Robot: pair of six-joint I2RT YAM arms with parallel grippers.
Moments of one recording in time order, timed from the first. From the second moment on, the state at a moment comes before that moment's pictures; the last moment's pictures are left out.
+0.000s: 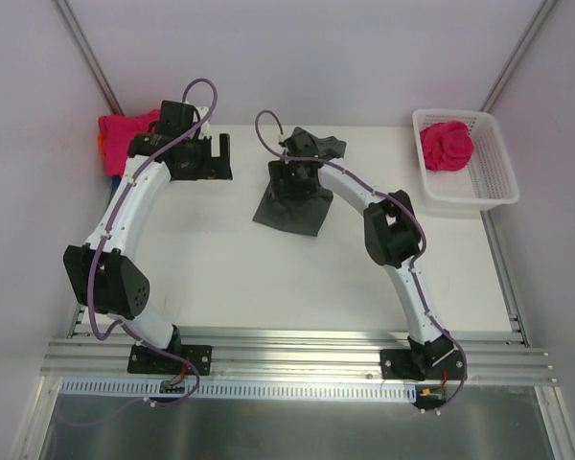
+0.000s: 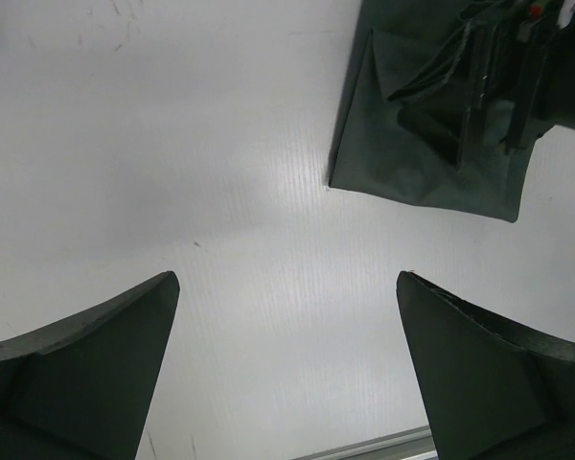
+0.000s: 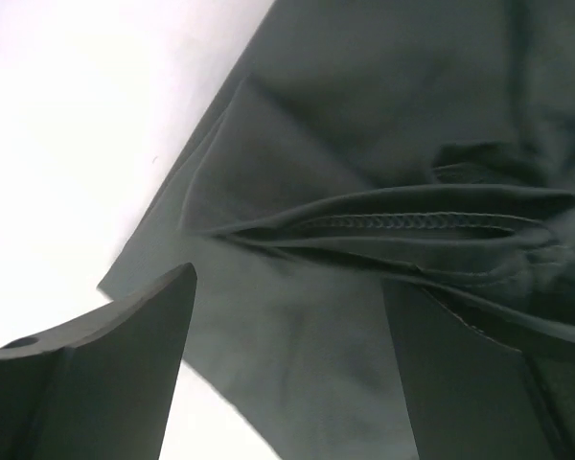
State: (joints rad) left arm -0.19 1.61 1.65 -0.92 0.12 -0.17; right arm 0.60 2.40 2.10 -0.66 -0.12 0.31
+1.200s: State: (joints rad) left arm -0.18 1.62 1.63 -0.92 0.17 -0.15; right arm 0.62 2.27 2.06 -0.65 -0.21 0.36
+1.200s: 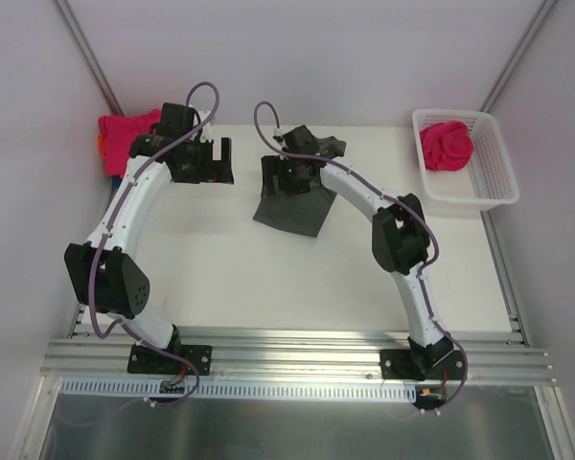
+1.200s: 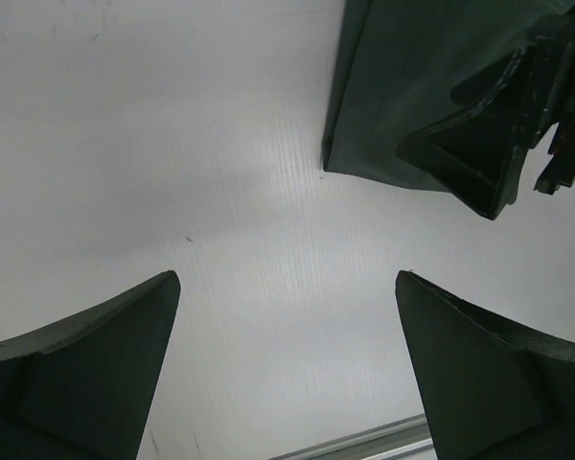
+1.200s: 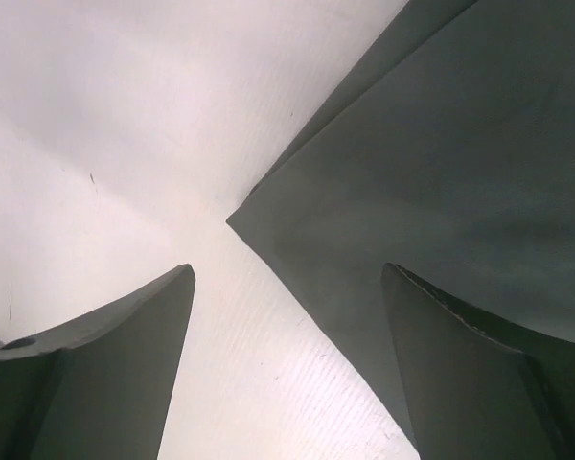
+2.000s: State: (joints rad) left arm -0.15 1.56 1.74 -0.92 0.11 -0.11; right arm 0.64 2.32 1.89 -0.59 -0.38 0.48
